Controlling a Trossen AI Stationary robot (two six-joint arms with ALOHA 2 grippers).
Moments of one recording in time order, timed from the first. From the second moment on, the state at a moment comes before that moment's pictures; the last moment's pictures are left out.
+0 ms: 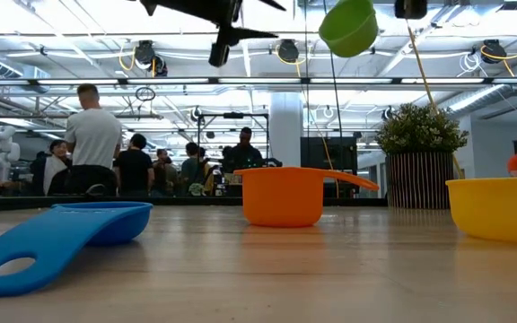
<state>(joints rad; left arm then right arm) 0.21 1.48 1.20 0.03 0.18 -0.91 -0.35 1.00 1.32 -0.86 -0.40 0.69</state>
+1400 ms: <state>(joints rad) -0.06 1.13 1.20 -0.57 -0.25 -0.77 0.44 1.11 0.77 0.12 0.68 1.43</state>
